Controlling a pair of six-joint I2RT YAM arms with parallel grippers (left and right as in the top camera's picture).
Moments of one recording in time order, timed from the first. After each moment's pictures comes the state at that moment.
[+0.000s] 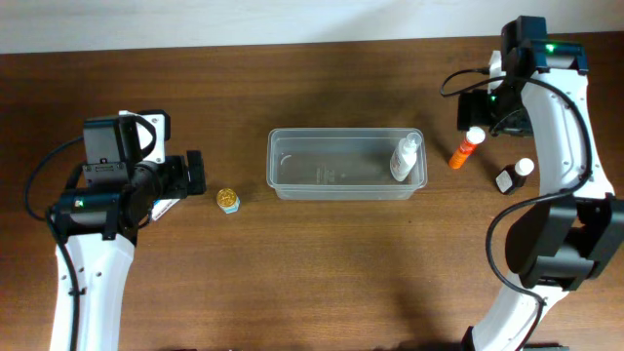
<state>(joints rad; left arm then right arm) 0.05 1.27 1.22 -0.87 0.08 0.00 -0.13 2.03 1.96 -1.33 0.03 0.02</state>
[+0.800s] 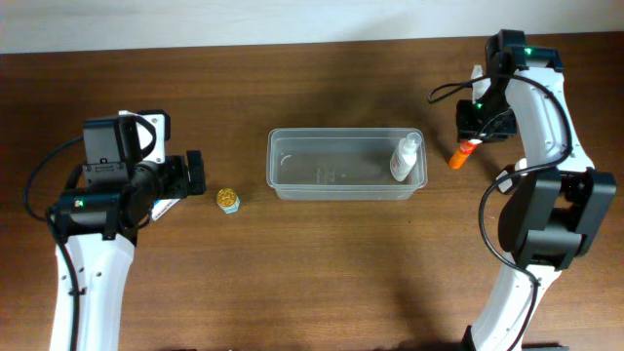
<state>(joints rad) 0.05 1.27 1.22 -0.87 0.08 0.00 -0.13 2.16 1.96 -1.30 -0.02 -0.02</state>
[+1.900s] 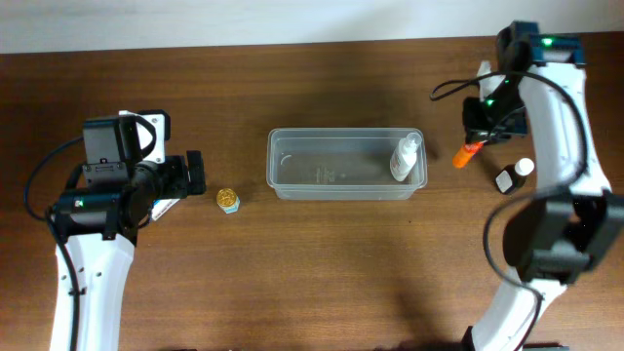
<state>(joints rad) 0.05 1.27 1.22 -0.87 0.08 0.00 -0.12 2.02 2.04 -1.53 -0.08 -0.02</state>
